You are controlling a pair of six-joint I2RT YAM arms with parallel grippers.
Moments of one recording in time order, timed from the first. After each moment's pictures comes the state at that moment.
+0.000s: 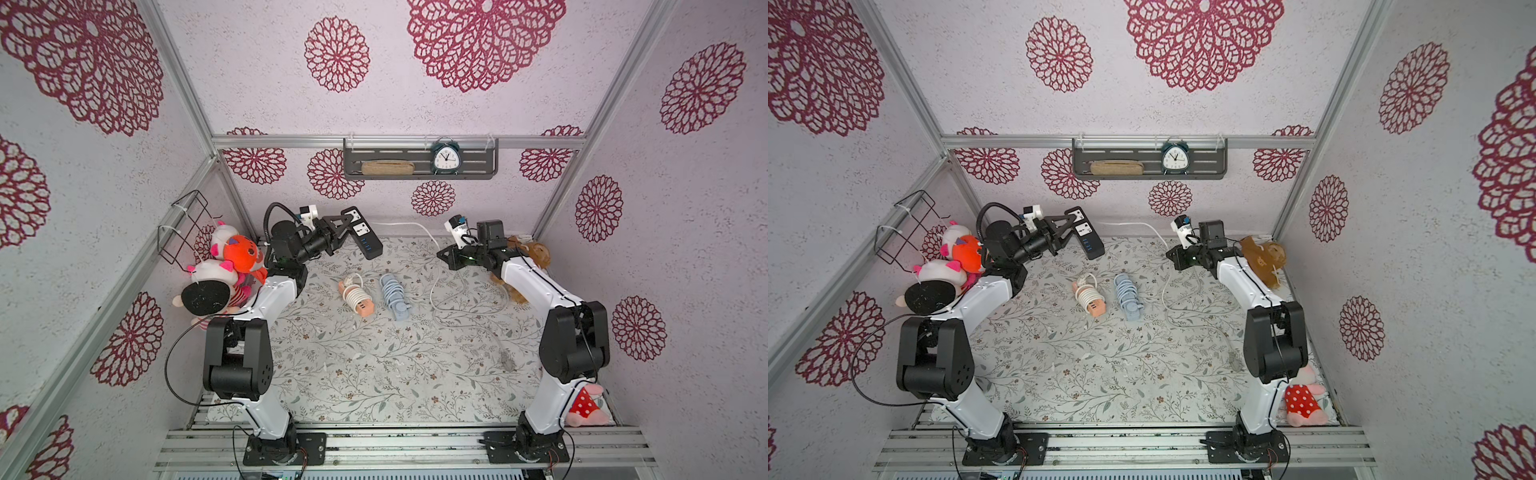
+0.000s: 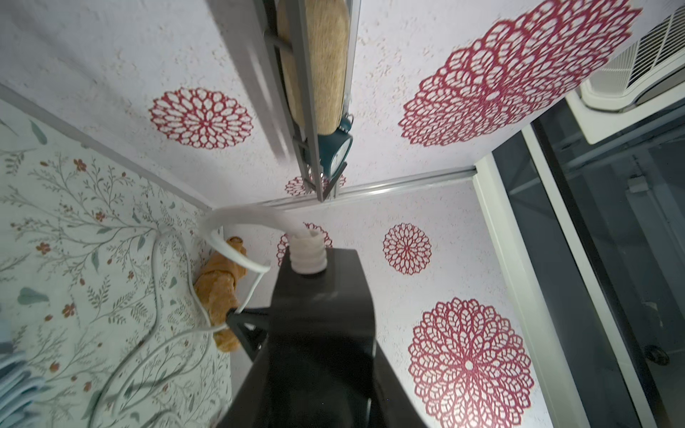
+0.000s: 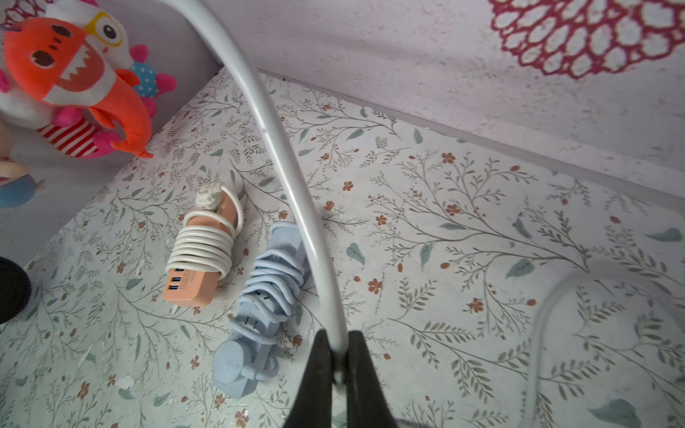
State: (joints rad) left arm -0.07 1.73 1.24 0.60 0.82 -1.48; right arm 0.22 1.83 1.53 -0.38 -0.50 -0.06
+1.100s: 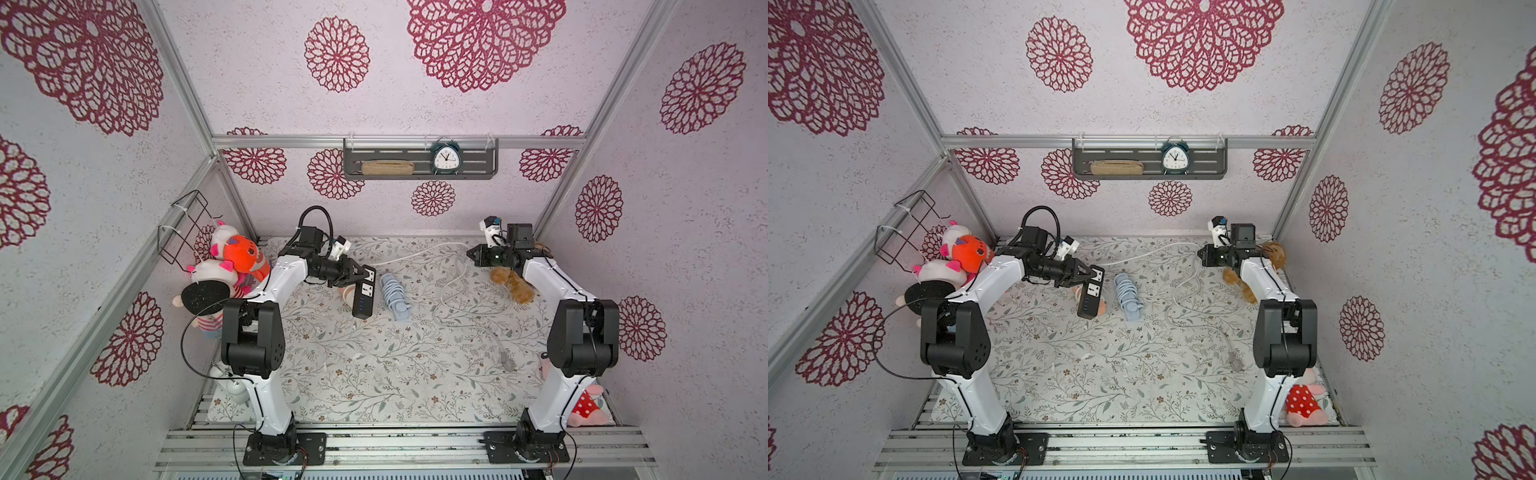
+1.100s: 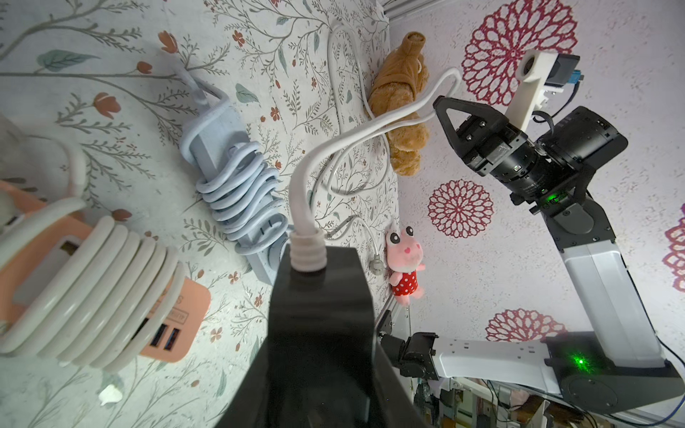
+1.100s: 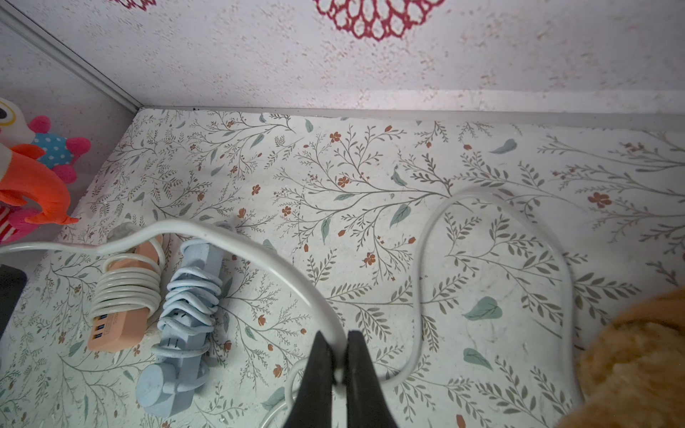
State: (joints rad) left arm -0.12 1.91 1.57 -0.73 0.92 -0.29; right arm 0.03 1.85 1.49 -0.35 -0.49 0.05
